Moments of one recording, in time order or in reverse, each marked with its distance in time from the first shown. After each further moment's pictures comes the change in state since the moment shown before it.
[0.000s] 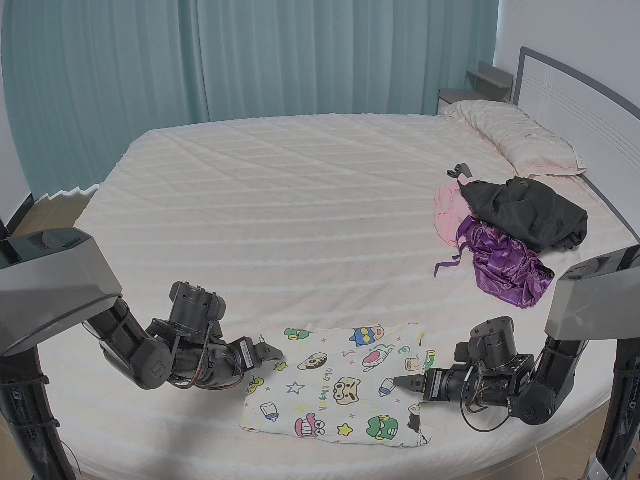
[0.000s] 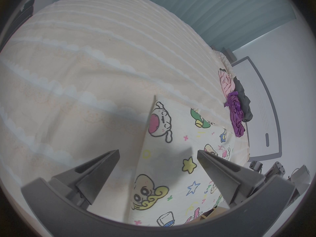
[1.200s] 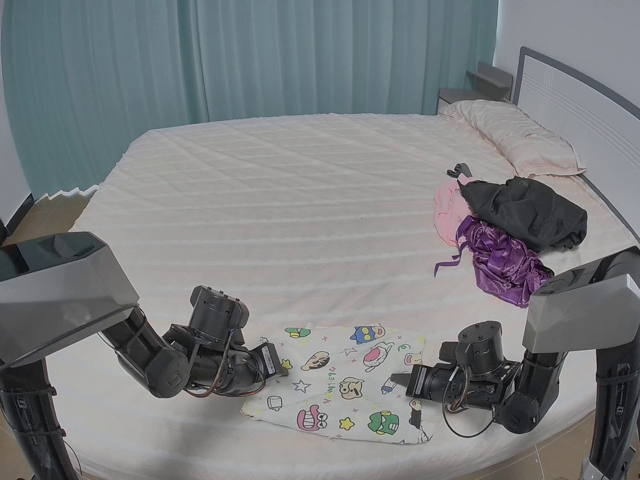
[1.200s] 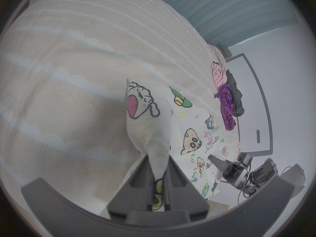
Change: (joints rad) left arm -0.089 0.015 -0.025 -0.009 -0.051 -0.091; right arm 0.049 0.092 -0.031 -0.187 0.043 0.118
